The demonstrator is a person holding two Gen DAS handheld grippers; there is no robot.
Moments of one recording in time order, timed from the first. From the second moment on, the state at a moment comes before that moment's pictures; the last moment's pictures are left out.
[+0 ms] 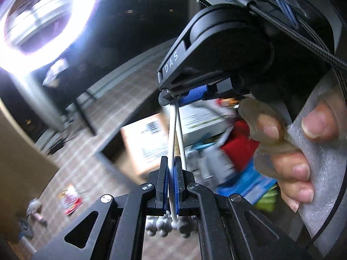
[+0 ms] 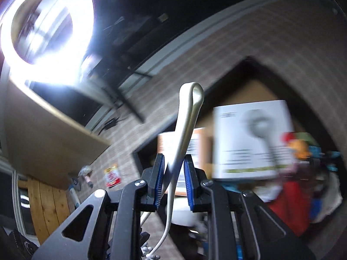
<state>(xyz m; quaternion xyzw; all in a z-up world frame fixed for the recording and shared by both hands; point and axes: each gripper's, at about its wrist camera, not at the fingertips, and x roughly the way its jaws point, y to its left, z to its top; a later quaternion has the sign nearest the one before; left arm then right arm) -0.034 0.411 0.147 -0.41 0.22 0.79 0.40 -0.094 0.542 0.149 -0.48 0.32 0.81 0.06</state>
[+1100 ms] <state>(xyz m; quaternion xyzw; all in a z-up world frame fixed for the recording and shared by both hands) -0.112 0.240 0.106 -0.48 0.14 0.85 0.18 -0.114 0.478 0.171 -0.49 0.20 0.85 0.03</state>
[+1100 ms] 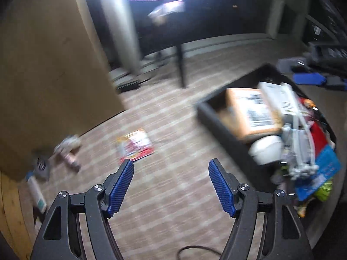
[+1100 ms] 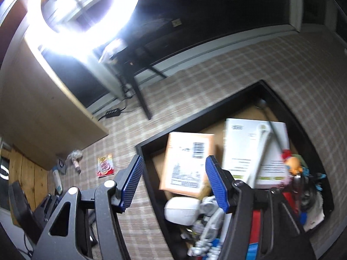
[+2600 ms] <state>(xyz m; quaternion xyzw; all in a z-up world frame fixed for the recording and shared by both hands) -0.263 0.041 0.010 -0.57 -0.04 0.81 -0.07 -0.241 0.242 0.034 -0.60 0.04 0.80 -0.05</state>
